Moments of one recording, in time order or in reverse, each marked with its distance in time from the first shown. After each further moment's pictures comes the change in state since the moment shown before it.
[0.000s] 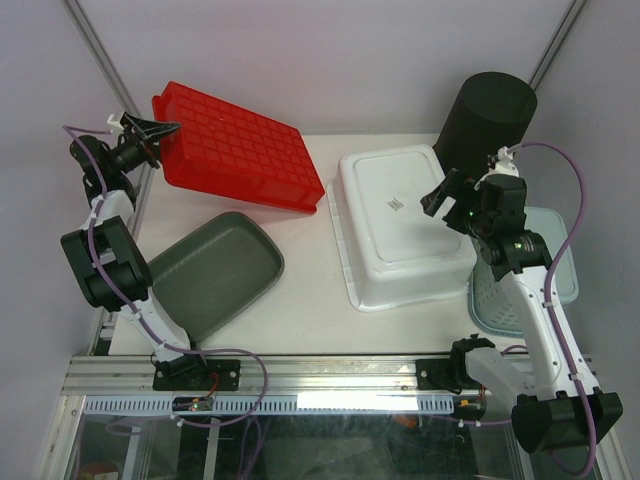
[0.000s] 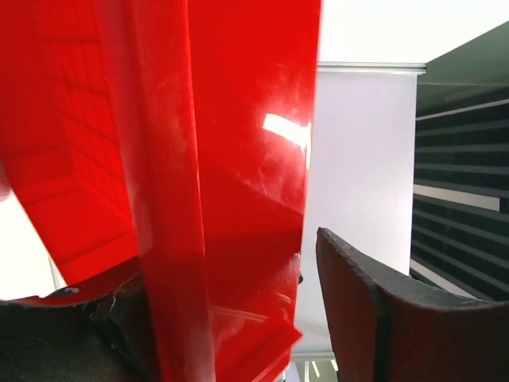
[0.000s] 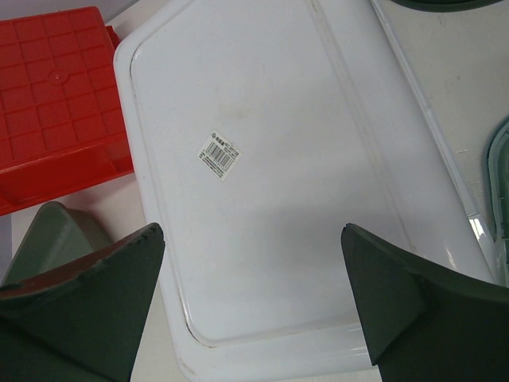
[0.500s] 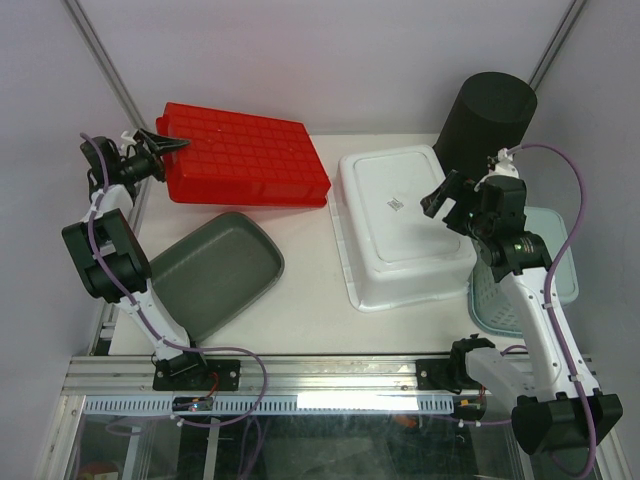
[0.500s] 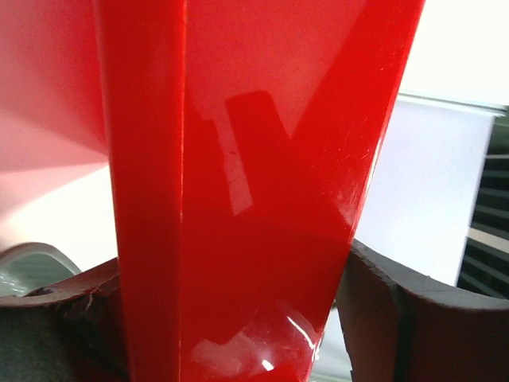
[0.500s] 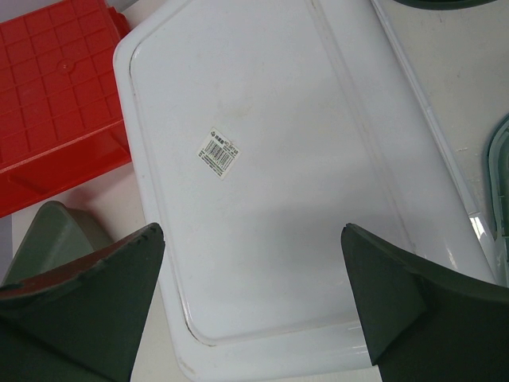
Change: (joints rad) left arm 0.006 0.093 0.126 -0.673 -0.024 0.559; right arm 0.000 -0.007 -0.012 0.000 0.000 0.003
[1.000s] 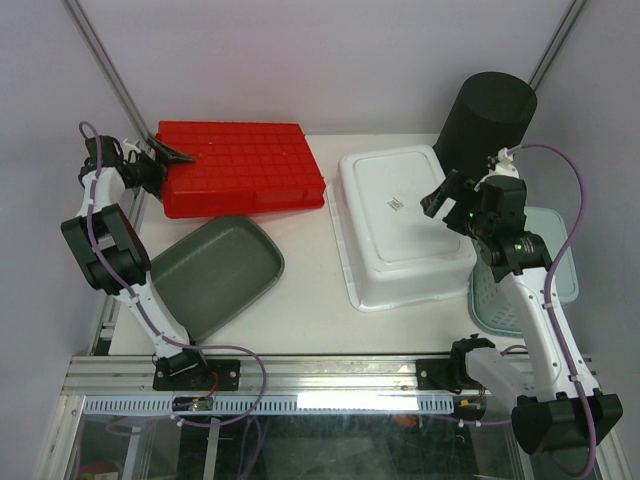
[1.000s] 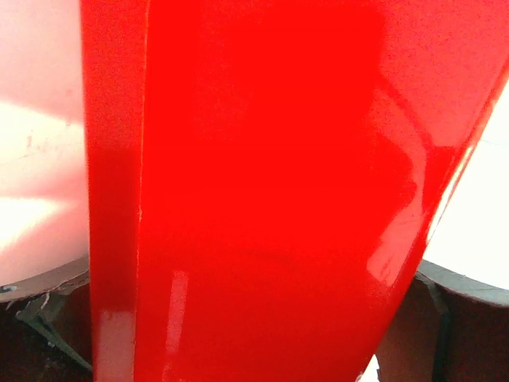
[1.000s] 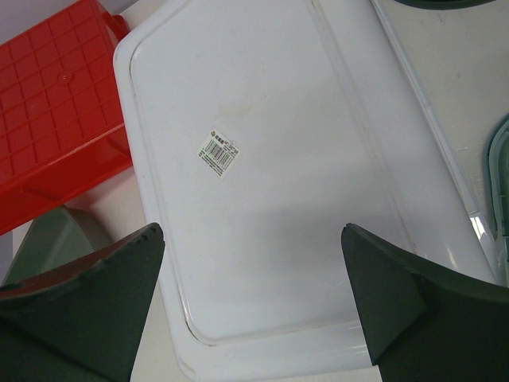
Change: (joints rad) left arm 0.000 0.076 0.194 -0.654 -0.302 0.561; right arm 0.000 -0.001 0.000 0.000 0.001 0.000
